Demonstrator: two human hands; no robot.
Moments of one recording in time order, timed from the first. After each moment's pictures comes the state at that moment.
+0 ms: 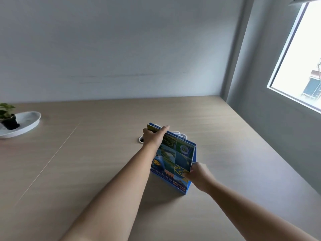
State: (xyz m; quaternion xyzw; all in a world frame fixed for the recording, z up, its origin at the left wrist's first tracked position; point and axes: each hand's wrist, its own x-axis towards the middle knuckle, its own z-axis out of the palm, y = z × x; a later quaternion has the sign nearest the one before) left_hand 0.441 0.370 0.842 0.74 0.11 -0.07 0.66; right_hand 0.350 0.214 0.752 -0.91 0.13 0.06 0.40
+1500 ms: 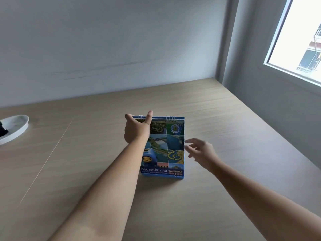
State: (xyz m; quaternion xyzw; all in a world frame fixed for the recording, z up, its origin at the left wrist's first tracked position) left_hand 0.473 0.376 0.838 0.89 0.14 0.12 0.42; right_hand 0.371 0.190 0.764 -0.86 0.11 -0.07 0.49
